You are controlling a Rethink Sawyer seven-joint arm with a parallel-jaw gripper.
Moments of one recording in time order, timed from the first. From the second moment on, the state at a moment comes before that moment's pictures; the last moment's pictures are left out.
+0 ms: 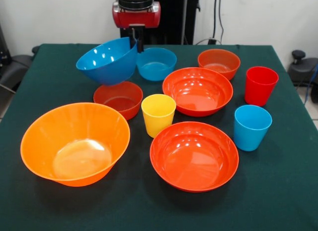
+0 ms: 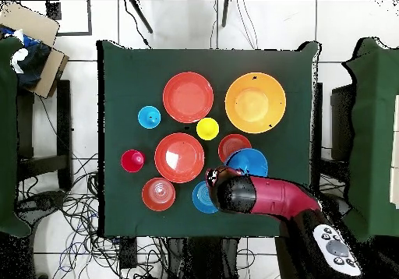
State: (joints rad) arm -0.59 -0.78 0.19 2.01 -0.33 0.37 1.60
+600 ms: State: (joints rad) arm -0.59 -0.77 0.21 2.01 -0.33 0.37 1.60
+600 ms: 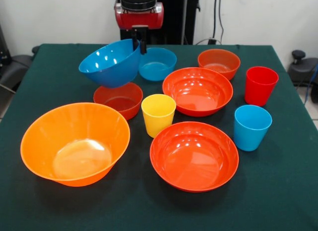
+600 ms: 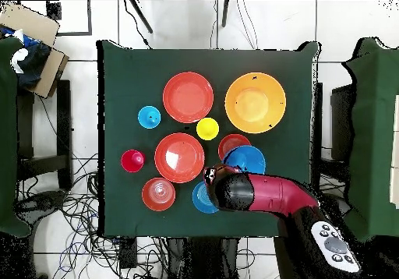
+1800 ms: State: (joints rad) arm -0.59 -0.73 0.26 1.93 -0.33 0.37 1.60
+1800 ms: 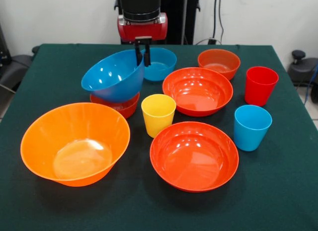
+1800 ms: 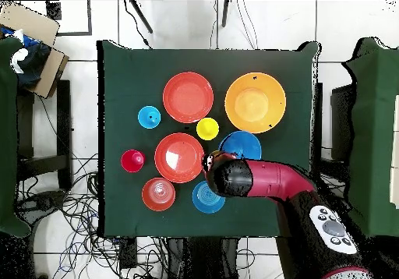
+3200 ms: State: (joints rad) arm -0.61 -0.73 0.28 1.91 -0.33 0.38 1.60
